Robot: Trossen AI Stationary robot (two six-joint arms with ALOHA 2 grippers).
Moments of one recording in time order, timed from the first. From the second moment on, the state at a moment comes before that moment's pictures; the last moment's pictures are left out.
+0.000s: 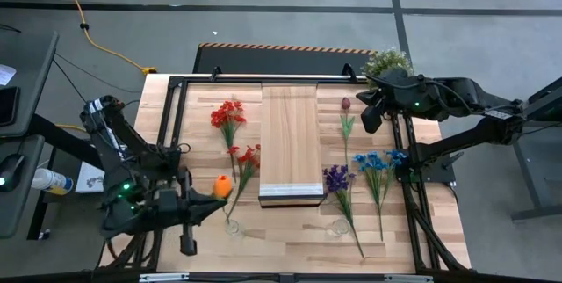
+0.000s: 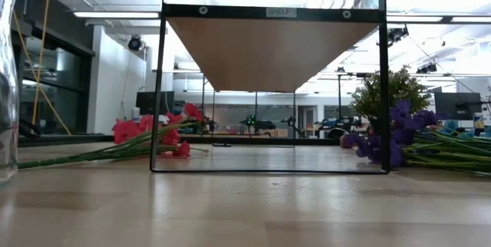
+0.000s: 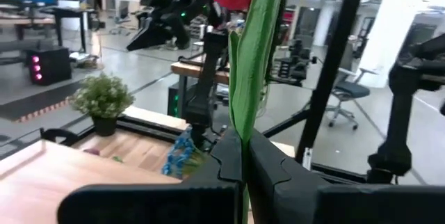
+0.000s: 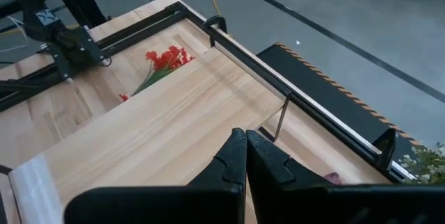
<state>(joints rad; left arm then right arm) -1.01 1.31 1.26 0.08 -1.26 -0.16 0.00 1.09 1.52 -1.11 0.50 0.49</state>
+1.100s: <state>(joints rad) -1.00 1.31 1.04 0.05 -1.33 -0.51 0.00 1.09 1.52 -1.12 0.47 0.49</state>
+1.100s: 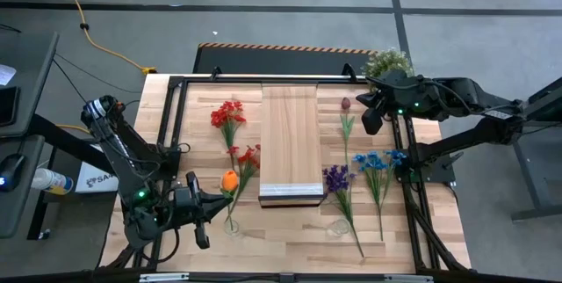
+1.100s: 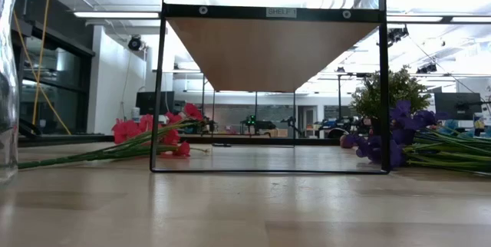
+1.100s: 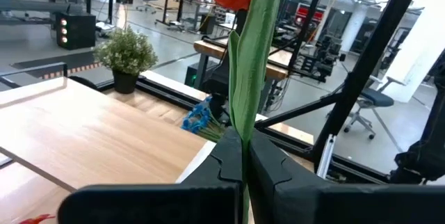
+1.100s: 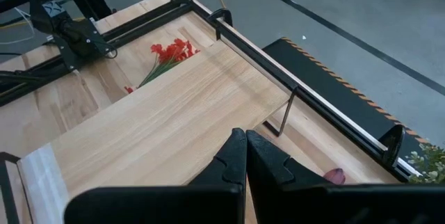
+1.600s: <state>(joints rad) -1.00 1.32 1.04 -0.21 -1.29 -0.83 0.00 1.09 1.52 -1.12 0.46 0.50</state>
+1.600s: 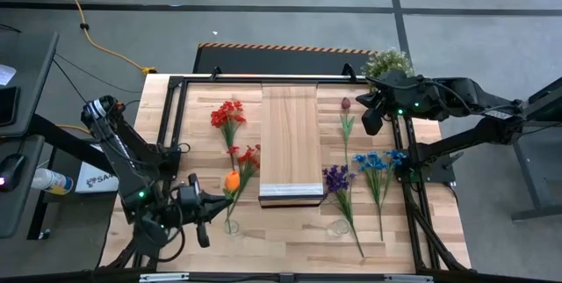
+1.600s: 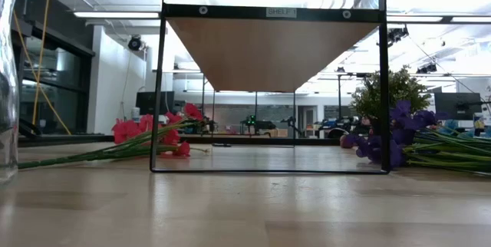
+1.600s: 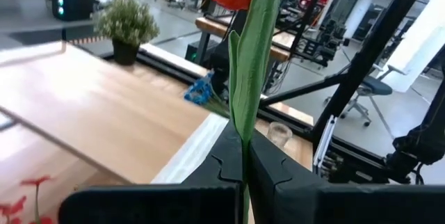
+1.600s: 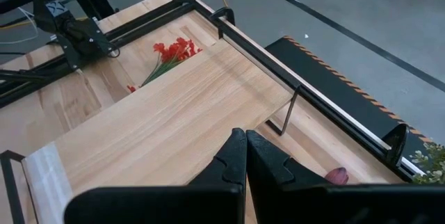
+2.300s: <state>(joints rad) -1.00 1.40 1.04 -0.24 -1.18 -1.04 0.00 1.09 1.52 -1.12 0.45 0.50</state>
